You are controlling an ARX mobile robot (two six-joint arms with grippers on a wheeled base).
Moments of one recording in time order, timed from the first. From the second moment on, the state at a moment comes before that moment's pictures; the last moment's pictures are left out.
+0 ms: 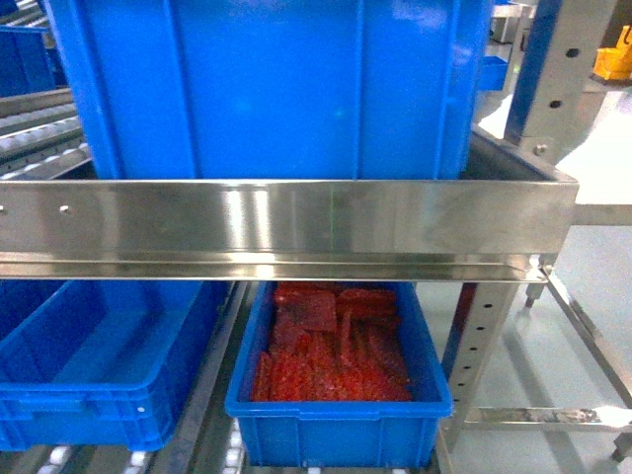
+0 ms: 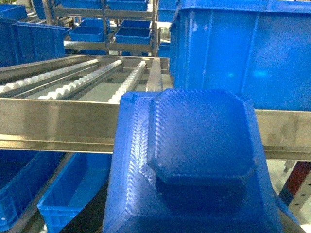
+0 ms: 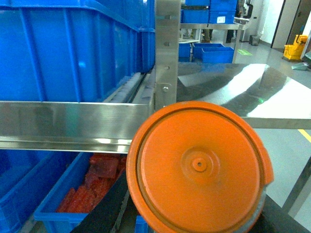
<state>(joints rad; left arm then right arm) 0.00 0.01 0.01 -0.01 0.00 -0.01 0.00 0.01 0.01 -0.01 0.00 0.01</state>
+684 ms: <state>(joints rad) 0.00 0.01 0.01 -0.01 0.00 -0.01 0.00 0.01 0.01 -0.01 0.00 0.01</state>
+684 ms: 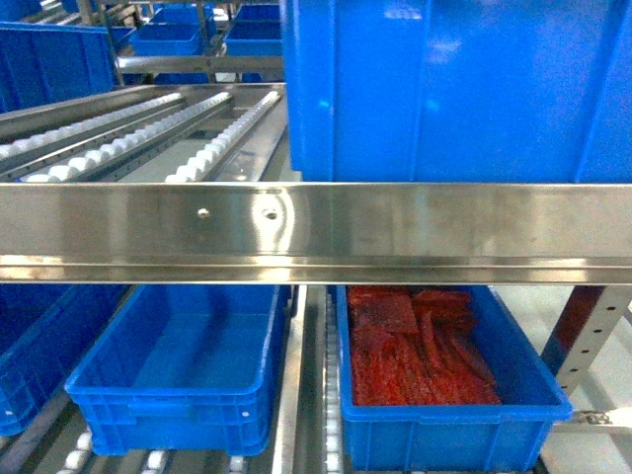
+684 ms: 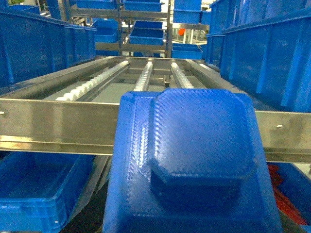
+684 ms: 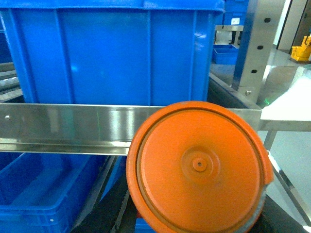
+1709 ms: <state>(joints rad) 0.00 0.01 0.01 -0.01 0.00 -0.01 0.00 0.01 0.01 -0.01 0.00 0.01</state>
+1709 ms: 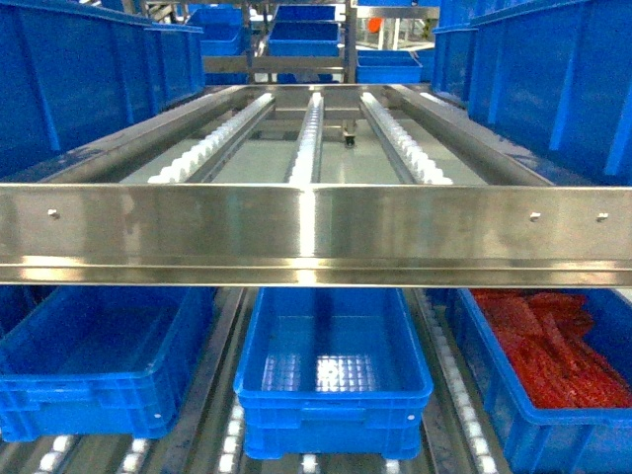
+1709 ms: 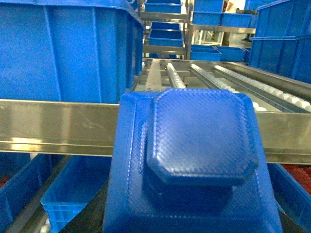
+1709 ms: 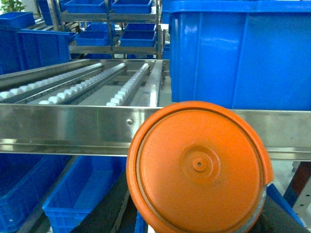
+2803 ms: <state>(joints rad) 0.00 0.01 0.01 -0.01 -0.01 -0.01 0.00 0.01 0.01 -0.01 0.00 0.01</state>
